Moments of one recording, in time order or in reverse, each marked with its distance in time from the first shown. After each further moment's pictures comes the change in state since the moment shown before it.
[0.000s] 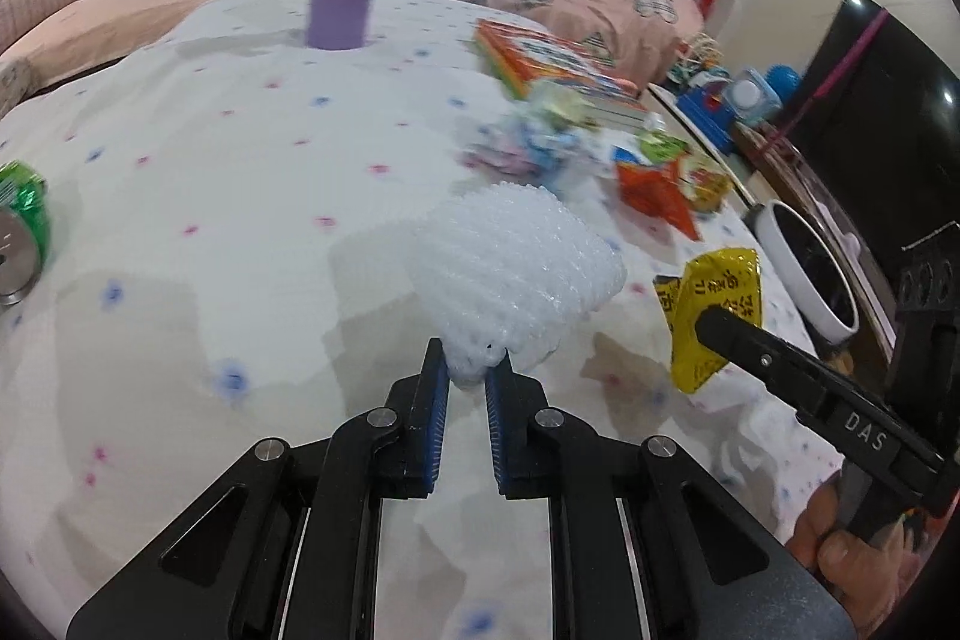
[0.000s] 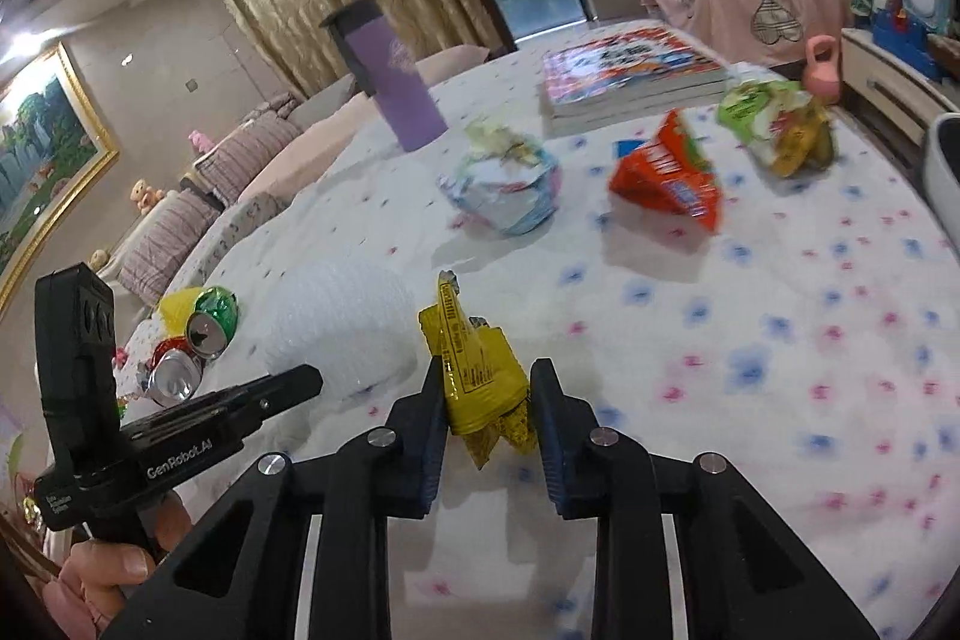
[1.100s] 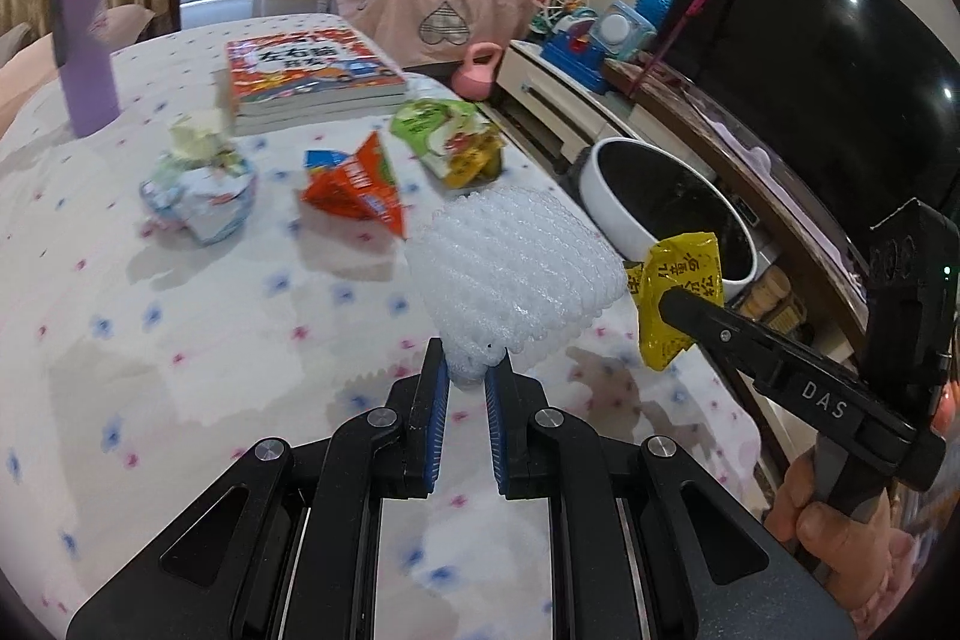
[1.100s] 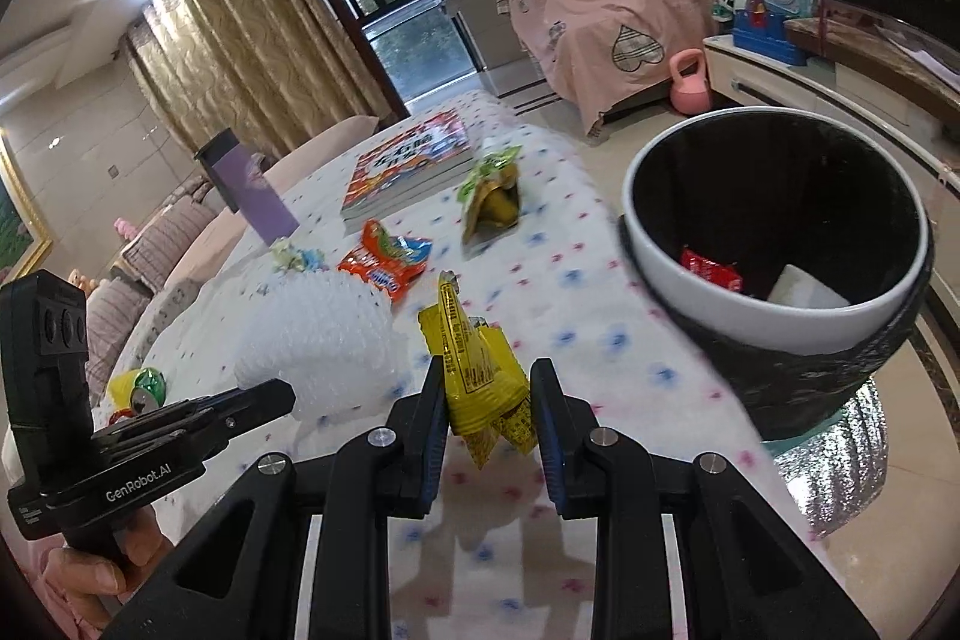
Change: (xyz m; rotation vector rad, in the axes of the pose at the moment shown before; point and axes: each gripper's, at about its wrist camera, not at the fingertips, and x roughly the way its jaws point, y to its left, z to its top) left arm 0.030 -0.160 0.015 0.230 0.043 -0.174; right arm -0.108 -0.127 0.000 0.149 -0.130 -0.179
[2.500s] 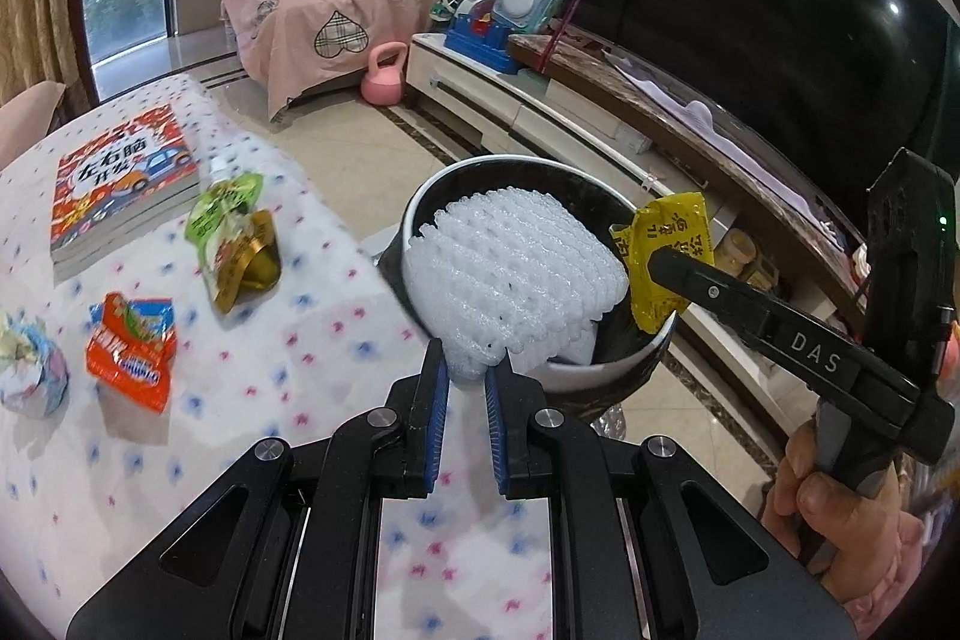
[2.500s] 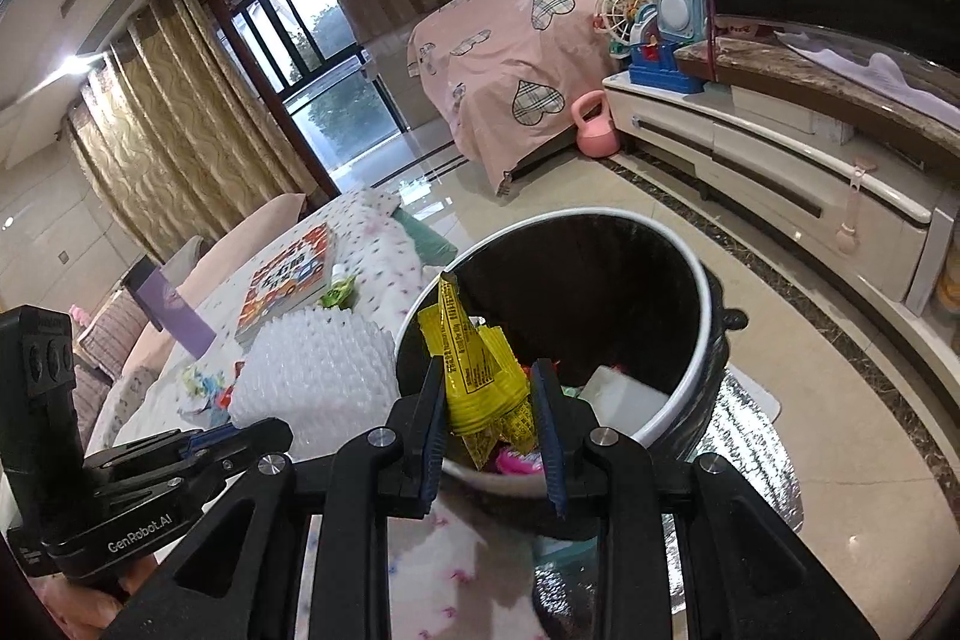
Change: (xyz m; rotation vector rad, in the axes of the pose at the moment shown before) left arm 0.063 -0.125 0.063 0.193 0.029 -0.075; right arm -0.048 -0.112 0.057 0.122 -0.127 -0.130
